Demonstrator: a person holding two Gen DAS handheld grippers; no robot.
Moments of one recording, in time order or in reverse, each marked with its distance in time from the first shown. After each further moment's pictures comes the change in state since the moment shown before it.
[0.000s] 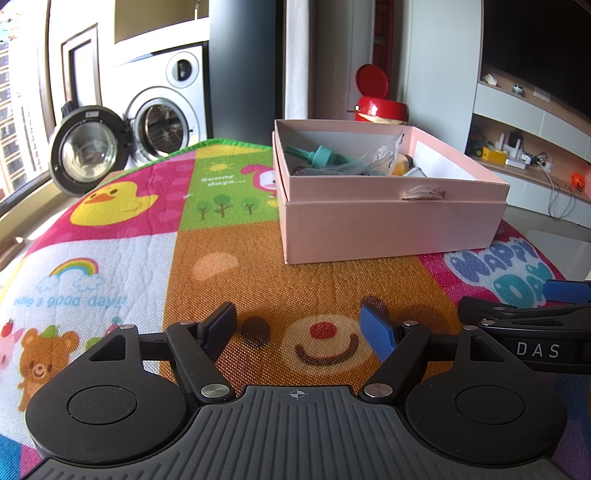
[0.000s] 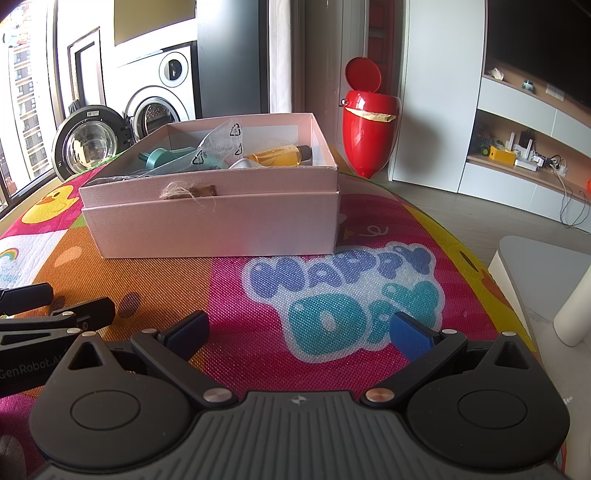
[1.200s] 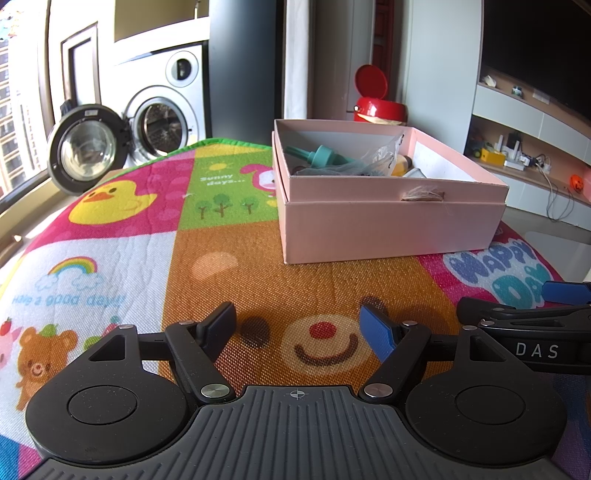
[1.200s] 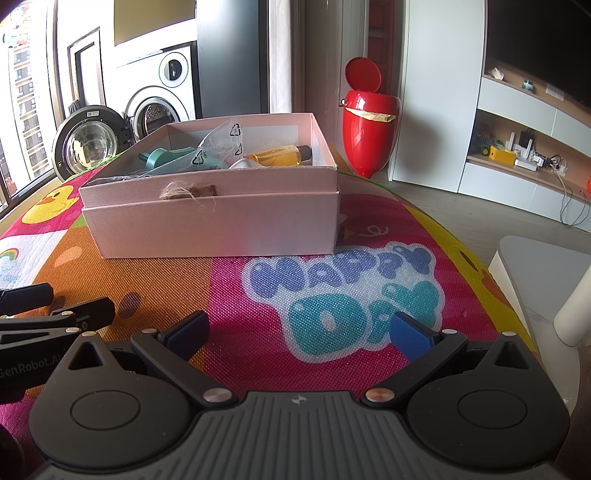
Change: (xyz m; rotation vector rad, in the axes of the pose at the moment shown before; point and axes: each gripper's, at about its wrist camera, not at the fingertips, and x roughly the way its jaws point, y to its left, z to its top) left arm 0.000 0.003 0.001 -0.010 0.001 -0.010; right arm 0.000 0.000 0.000 0.001 0.000 0.000
